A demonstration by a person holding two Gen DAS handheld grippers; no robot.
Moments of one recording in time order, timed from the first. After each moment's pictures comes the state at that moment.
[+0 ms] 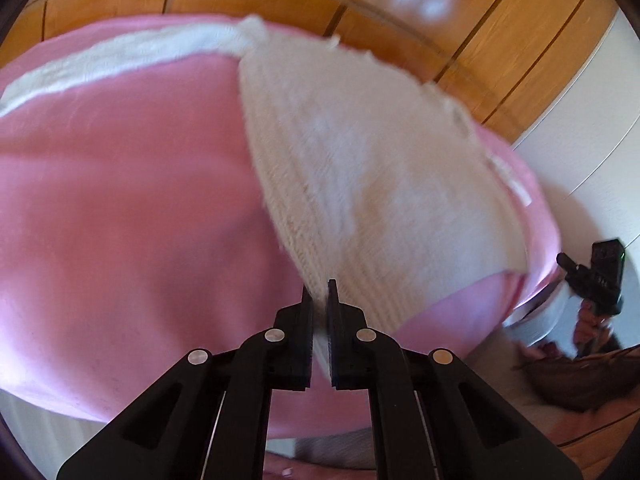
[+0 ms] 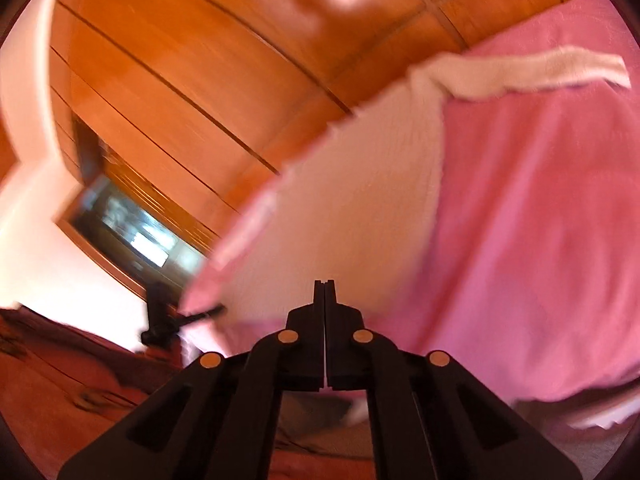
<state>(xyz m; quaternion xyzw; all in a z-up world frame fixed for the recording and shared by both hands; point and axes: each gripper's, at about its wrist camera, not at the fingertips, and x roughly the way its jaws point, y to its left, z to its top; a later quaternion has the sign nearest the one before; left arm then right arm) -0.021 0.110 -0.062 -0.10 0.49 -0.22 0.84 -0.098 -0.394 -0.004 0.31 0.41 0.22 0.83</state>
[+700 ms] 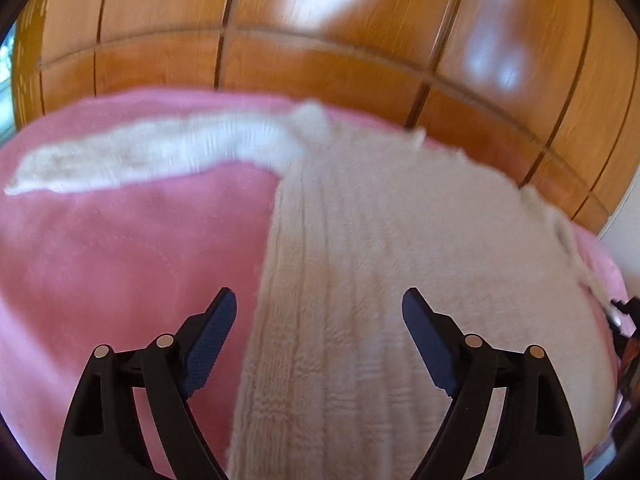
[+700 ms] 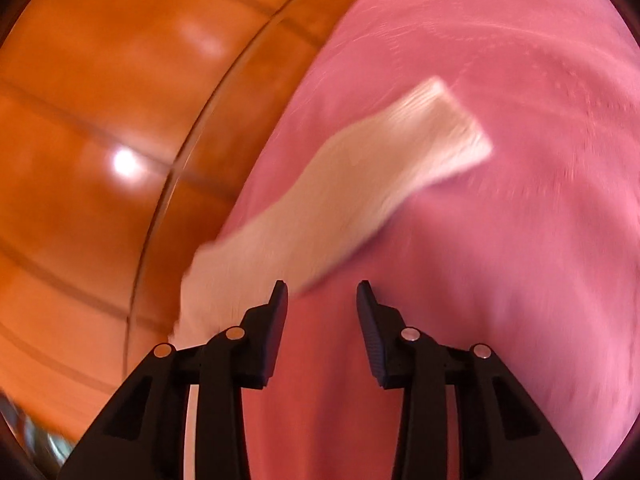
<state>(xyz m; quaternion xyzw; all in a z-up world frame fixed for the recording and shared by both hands) 0.110 0.065 -0.066 -0.11 0.39 -0.05 0.91 0.046 -0.569 -0.065 0.54 0.25 -0.17 0.78</state>
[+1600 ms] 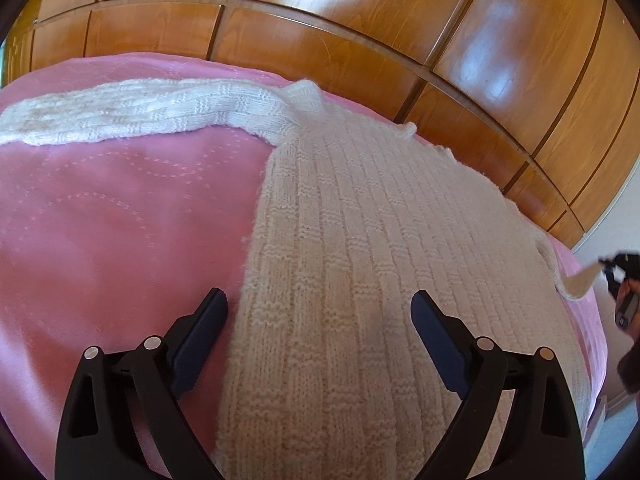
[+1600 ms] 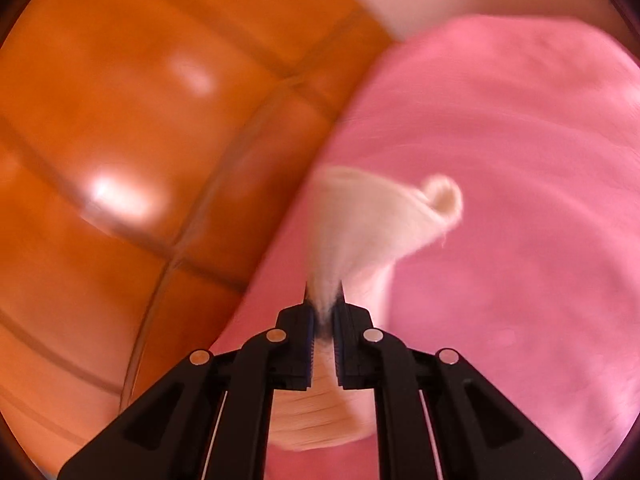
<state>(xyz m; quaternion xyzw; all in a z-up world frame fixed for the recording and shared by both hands) 0.102 0.077 -0.067 -0.17 0.38 -0.09 0.90 0.134 -0.584 0.044 0.44 0.25 -0.19 0.84</state>
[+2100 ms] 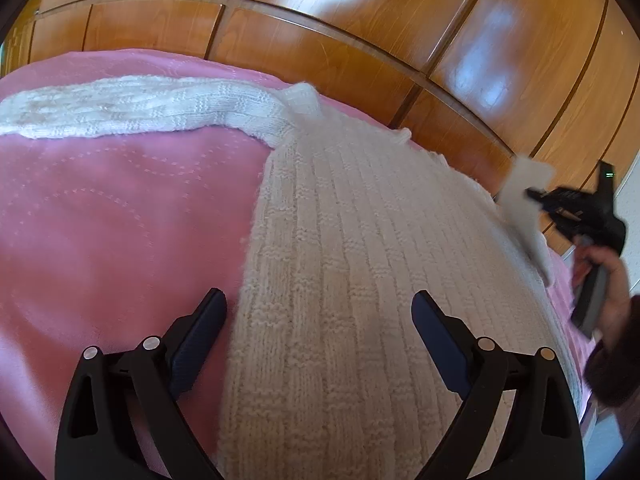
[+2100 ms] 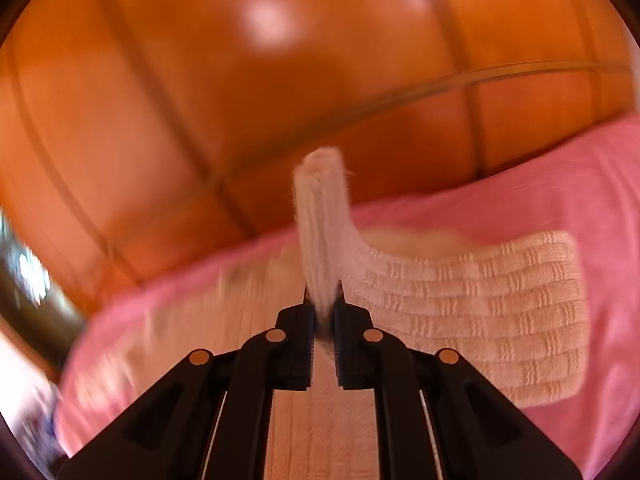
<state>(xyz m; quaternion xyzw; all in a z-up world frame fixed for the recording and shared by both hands) 0.099 0.080 -0.067 -0.18 0.38 -0.10 0.90 0.245 -0.297 0.030 0.18 0.37 0.05 0.91</state>
